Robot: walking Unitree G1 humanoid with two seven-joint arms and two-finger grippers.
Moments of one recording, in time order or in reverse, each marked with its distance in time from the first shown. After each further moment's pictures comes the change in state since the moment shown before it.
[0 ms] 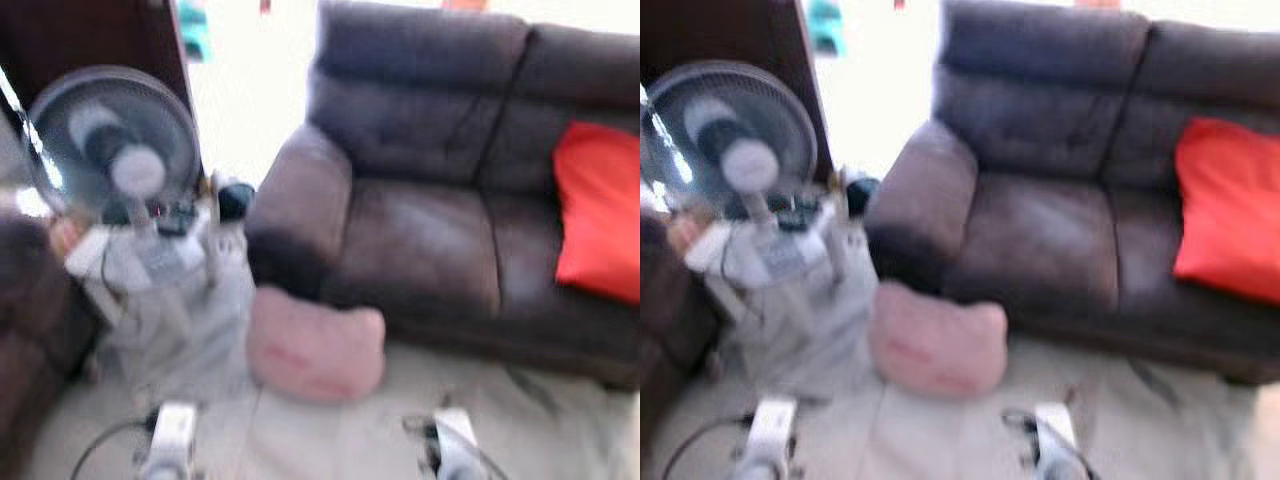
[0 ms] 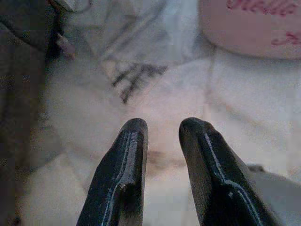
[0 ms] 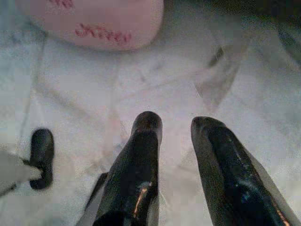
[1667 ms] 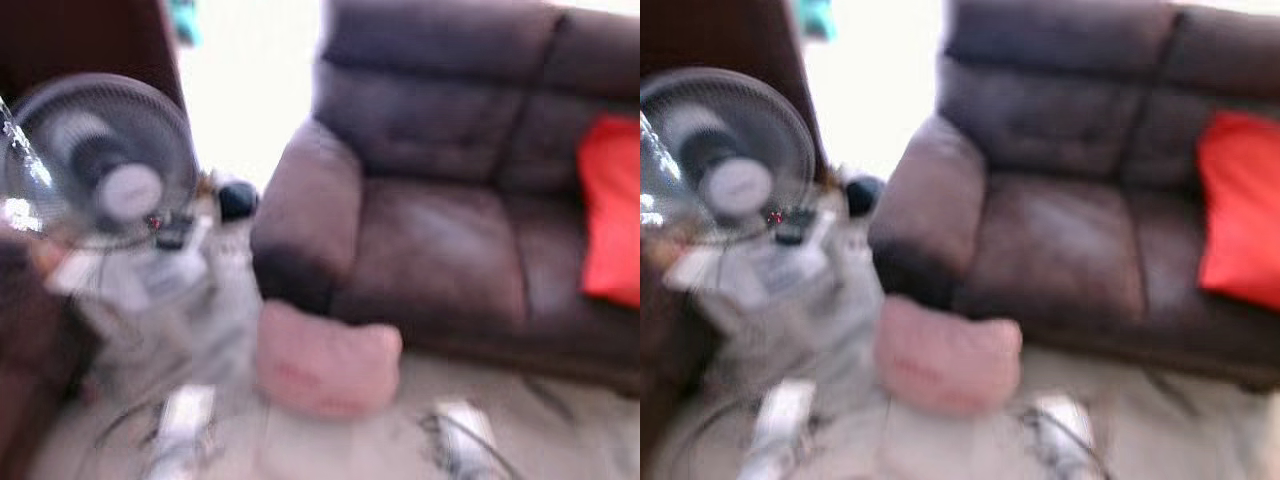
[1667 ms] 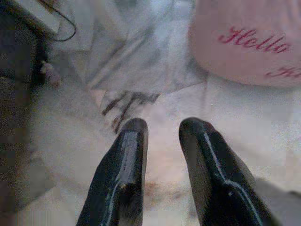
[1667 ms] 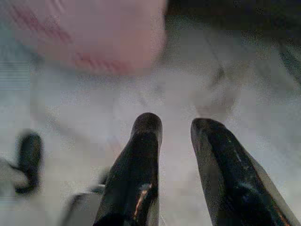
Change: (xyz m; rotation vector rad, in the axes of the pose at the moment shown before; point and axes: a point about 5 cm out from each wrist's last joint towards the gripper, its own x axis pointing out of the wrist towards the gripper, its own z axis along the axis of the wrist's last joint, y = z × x) left arm 0.001 -0.005 0.007 -0.012 -0.027 -0.032; right arm 0.002 0.002 0.011 -0.010 -0.036 0.013
